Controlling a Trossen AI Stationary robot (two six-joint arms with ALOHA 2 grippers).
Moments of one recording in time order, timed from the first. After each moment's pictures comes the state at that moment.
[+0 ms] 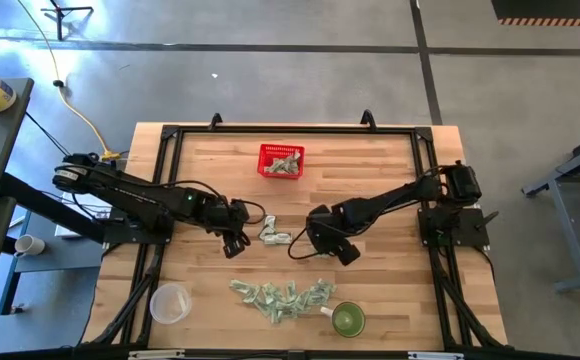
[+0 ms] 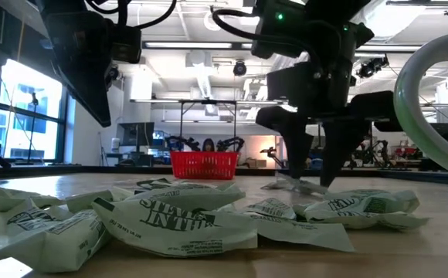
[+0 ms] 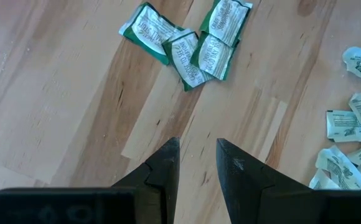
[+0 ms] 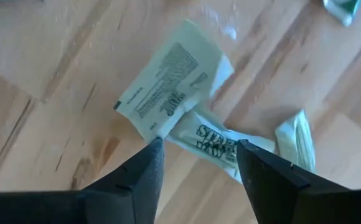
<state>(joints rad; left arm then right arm) -0.20 1.28 0.82 -0.65 -0.12 -0.61 0.13 1.84 1.11 -0.57 -0.03 -0.46</state>
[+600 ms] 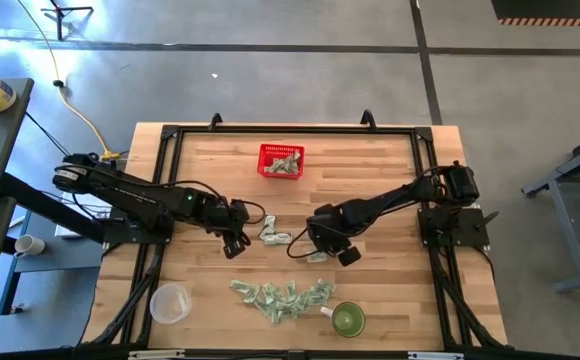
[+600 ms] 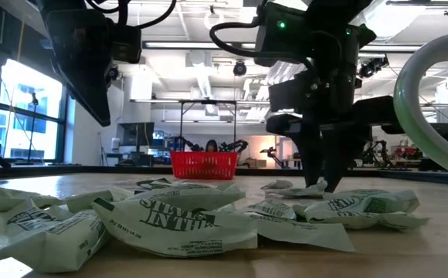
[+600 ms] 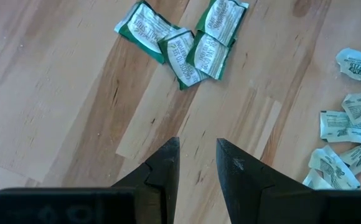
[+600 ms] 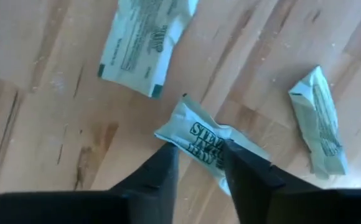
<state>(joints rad) -0.20 1.29 0.82 -0.65 -0.11 -0.63 0.12 1.85 1.11 -0.63 0.00 -0.32</state>
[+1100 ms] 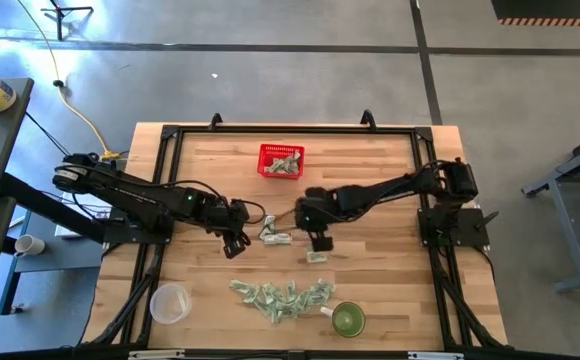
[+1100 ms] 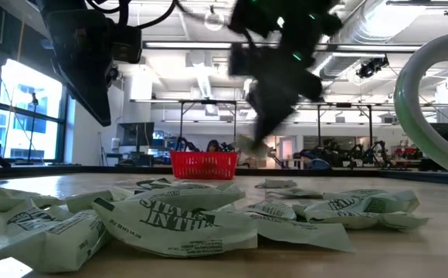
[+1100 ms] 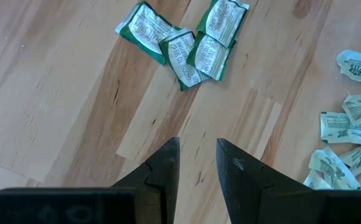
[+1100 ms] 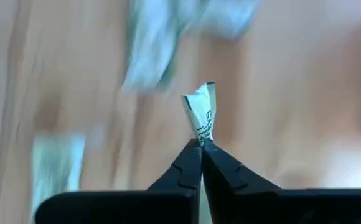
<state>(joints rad) -0.20 1.29 0.82 -0.64 -0.11 -0.63 0.03 1.84 1.27 -0.53 0.09 -0.08</state>
